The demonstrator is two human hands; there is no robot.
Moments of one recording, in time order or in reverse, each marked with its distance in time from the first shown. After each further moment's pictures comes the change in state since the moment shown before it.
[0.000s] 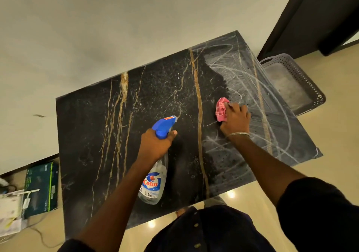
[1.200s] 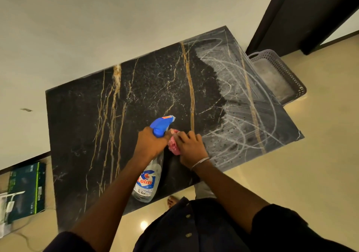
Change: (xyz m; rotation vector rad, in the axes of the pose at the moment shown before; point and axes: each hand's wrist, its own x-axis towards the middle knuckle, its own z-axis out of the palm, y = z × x) left_hand -0.040 -0.008 0.005 0.033 -0.035 -0.022; right_hand -0.132 -0.093 0.047 -0.041 -0.042 -0.472
